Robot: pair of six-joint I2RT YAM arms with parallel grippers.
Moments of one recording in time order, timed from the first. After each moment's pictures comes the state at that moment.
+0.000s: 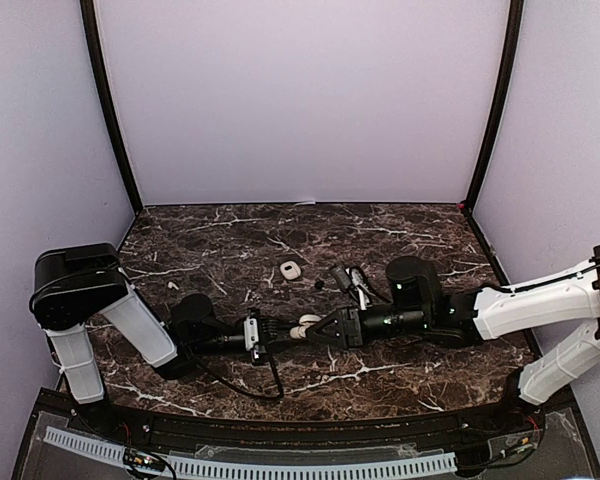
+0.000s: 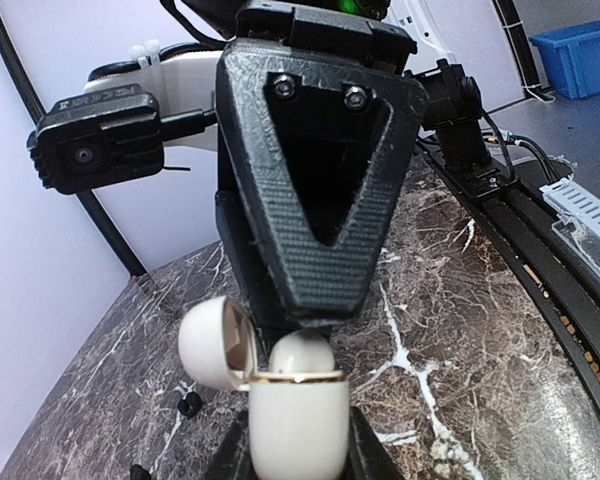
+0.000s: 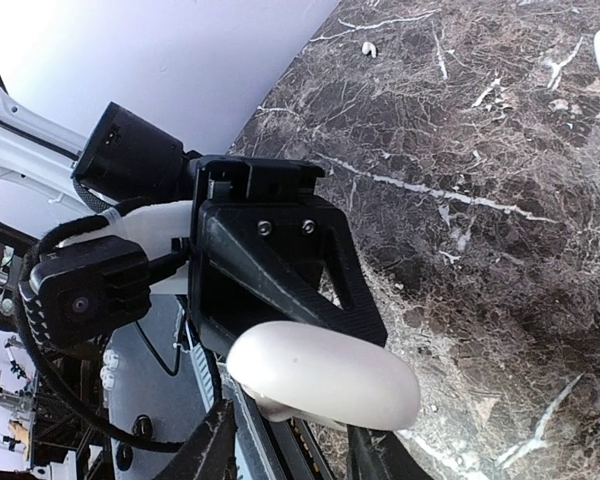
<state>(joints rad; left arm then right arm) -0.98 1.85 0.46 1.38 0.47 0.46 1.04 1.39 0.65 0.32 -0.39 0.71</state>
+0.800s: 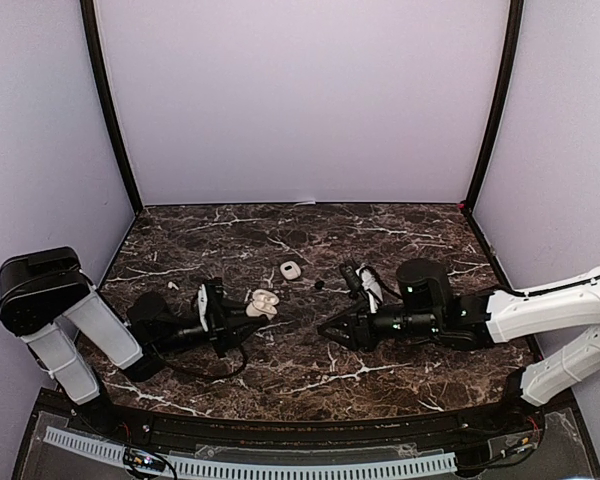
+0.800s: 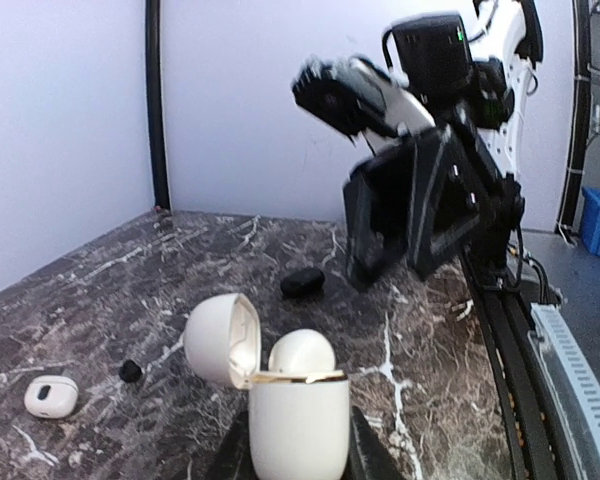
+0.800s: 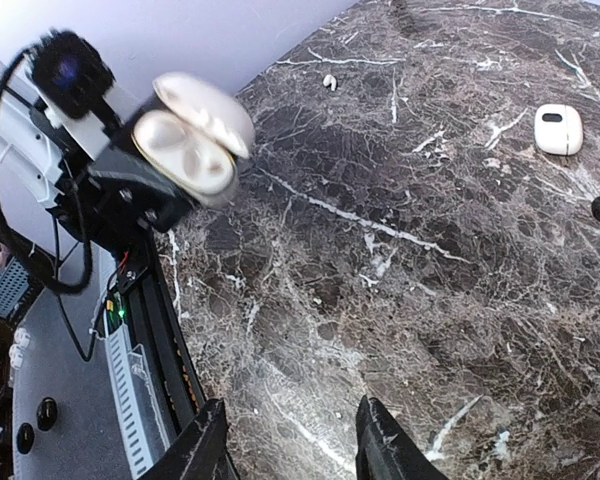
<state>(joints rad) -0.83 1.67 0.23 1.50 0.43 -0.03 1.04 1.30 0.61 0.25 -0.25 0.46</state>
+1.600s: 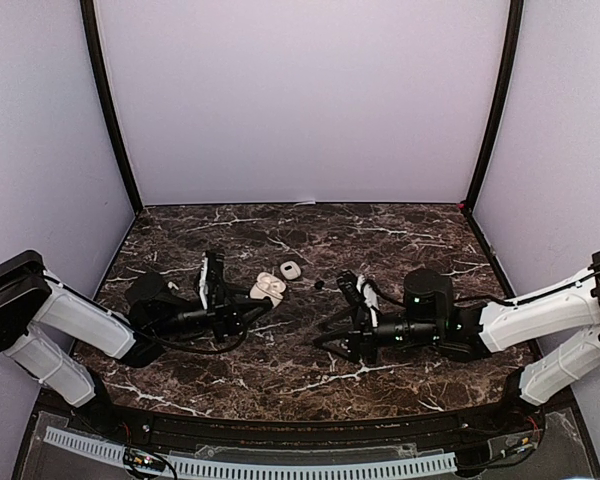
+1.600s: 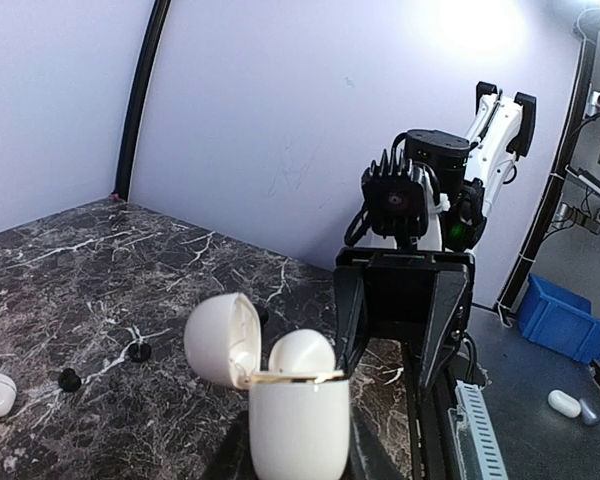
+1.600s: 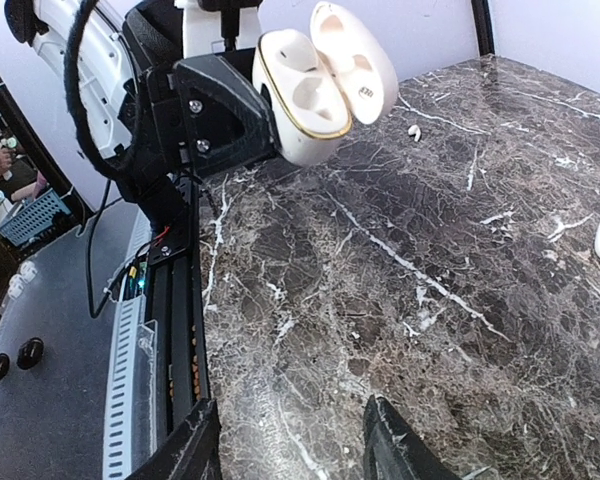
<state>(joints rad) -0.82 1.48 0.33 1.23 0.51 -0.33 1.04 1.35 0.51 0.55 -0.40 0.24</state>
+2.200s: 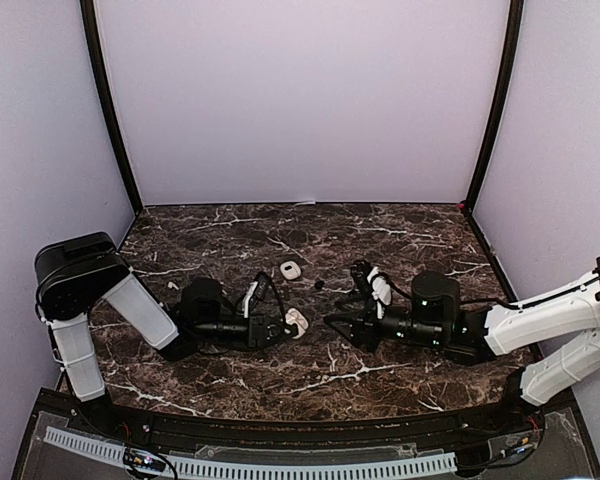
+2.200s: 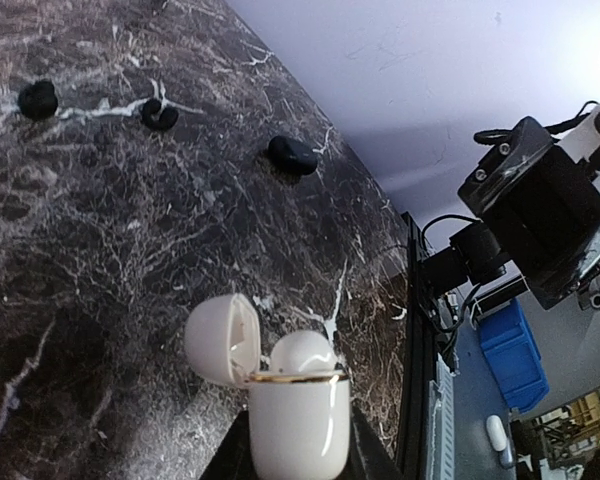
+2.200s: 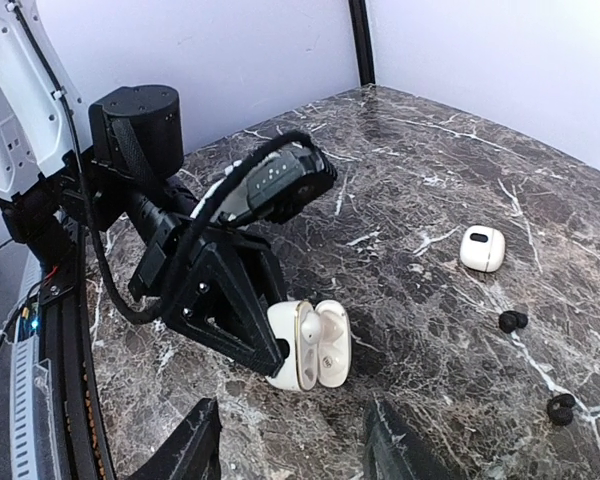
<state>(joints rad) -0.82 1.85 0.51 1.05 0.57 -0.69 1.04 1.32 0.47 0.59 -0.10 0.16</state>
